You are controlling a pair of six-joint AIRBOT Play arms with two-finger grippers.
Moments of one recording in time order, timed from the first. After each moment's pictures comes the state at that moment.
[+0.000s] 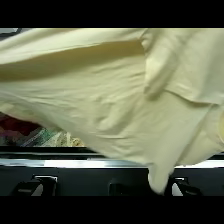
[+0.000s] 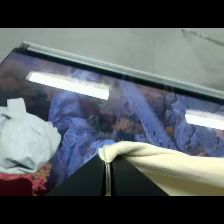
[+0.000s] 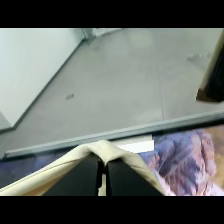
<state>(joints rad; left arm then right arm) -0.02 -0.64 1.48 1.68 -1.17 -1.84 -0.26 -0.87 1.90 -1.09 1.13 1.71</state>
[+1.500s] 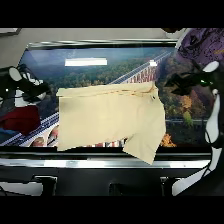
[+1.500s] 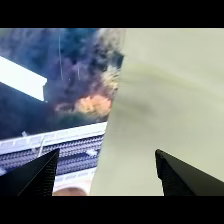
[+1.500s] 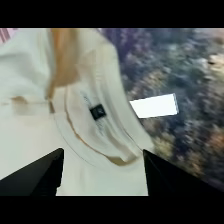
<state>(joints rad) 0.11 -1.59 1.56 1.53 -1.29 -1.92 -0.32 -1.86 1.84 -1.05 1.38 1.59</state>
